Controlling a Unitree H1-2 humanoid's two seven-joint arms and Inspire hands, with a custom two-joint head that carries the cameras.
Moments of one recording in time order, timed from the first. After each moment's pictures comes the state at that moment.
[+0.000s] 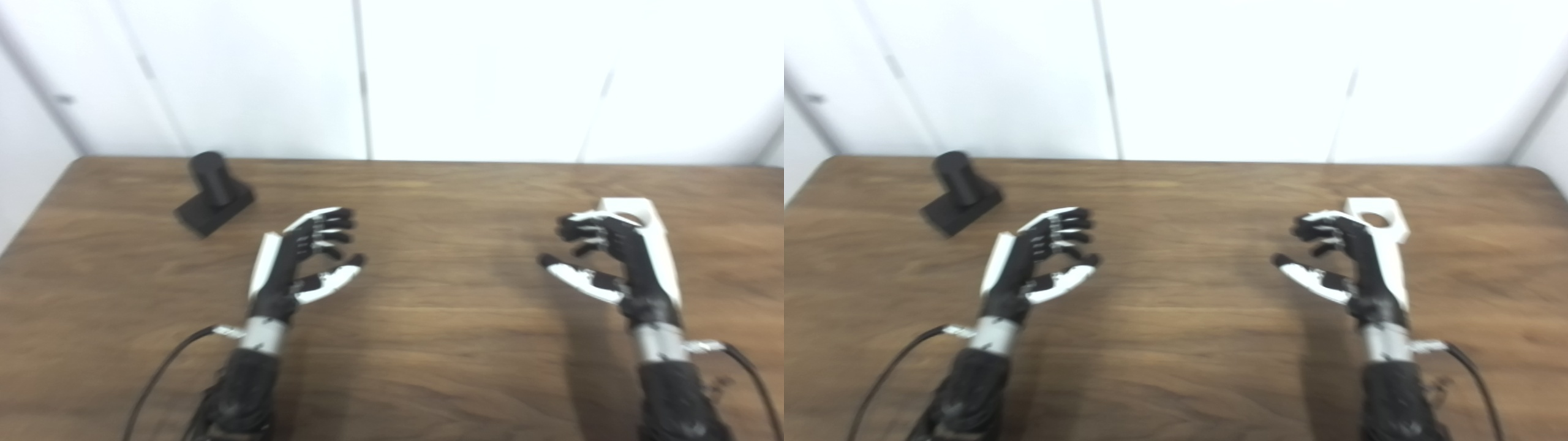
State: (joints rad) left arm -0.07 0.08 -0.08 -0.04 0.19 -0.13 -0.01; right arm -0.03 -0.15 -0.04 -0.24 -0.33 0.04 -0.09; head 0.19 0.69
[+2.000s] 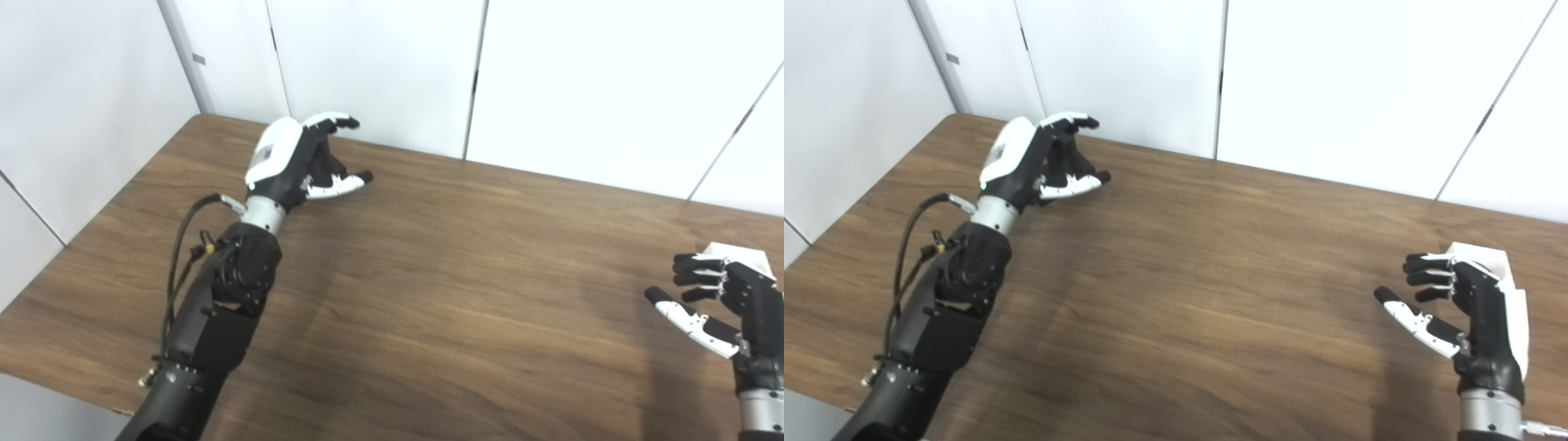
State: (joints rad) left arm -0.28 0.38 0.05 -0.11 0.59 0.12 -0.03; right arm -0.02 -0.15 -0.06 -0.30 -0.30 0.11 -0.06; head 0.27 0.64
